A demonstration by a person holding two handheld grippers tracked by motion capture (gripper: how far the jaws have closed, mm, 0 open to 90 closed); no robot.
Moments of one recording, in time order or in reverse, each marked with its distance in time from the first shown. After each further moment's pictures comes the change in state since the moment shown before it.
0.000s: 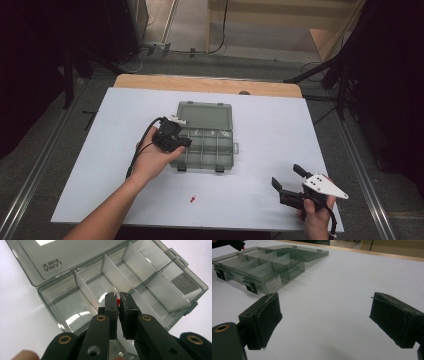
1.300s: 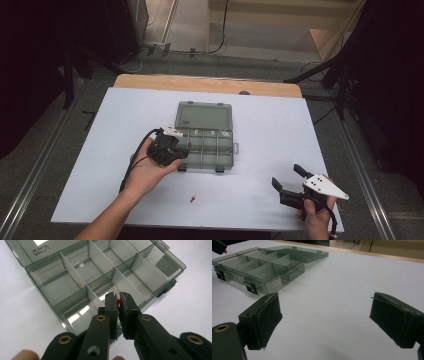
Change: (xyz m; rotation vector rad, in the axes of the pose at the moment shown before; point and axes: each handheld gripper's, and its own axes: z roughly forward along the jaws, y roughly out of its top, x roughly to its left) left arm -0.021 -0.026 -0.022 -0.006 -0.007 0.031; right arm 0.001 0.001 -0.002 -0.002 -0.003 -0.003
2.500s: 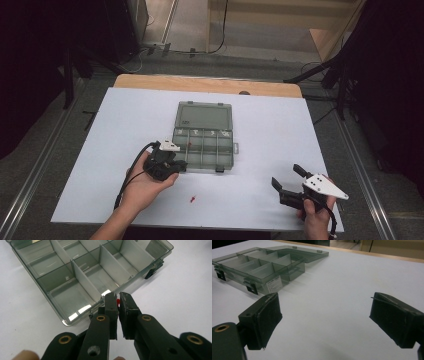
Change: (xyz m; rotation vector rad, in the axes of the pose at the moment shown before) left arm -0.019 -0.028 -0.011 0.008 -0.003 -0.002; right arm 0.000 0.000 0.001 0.000 0.002 -0.003
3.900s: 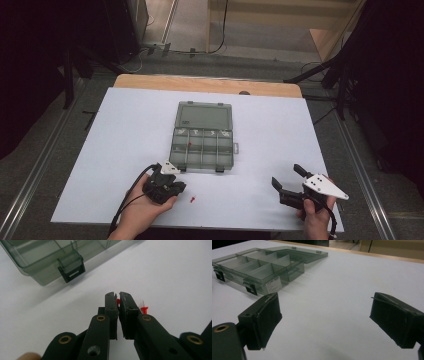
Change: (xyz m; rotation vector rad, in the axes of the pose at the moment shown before) left arm -0.024 -0.044 0.006 0.059 -0.011 -0.004; right arm 0.001 0.000 0.000 -0.003 -0.007 0.004
